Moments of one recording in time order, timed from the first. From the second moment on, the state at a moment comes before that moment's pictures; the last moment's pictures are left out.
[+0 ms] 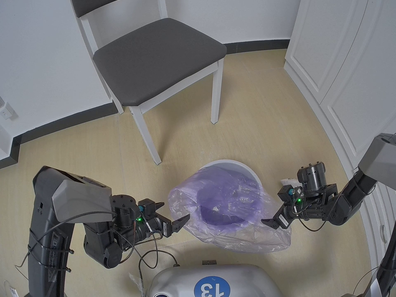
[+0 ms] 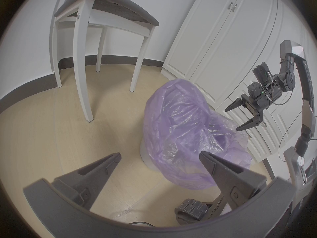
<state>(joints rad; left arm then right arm) -0.41 2.46 -0.57 -1.55 -0.27 -0.04 0.34 2.11 -0.71 -0.63 0.07 -0.46</state>
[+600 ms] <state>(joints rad) -0.40 2.46 -0.57 -1.55 -0.26 -0.04 0.34 2.12 -0.74 -0.63 0.11 -0.46</state>
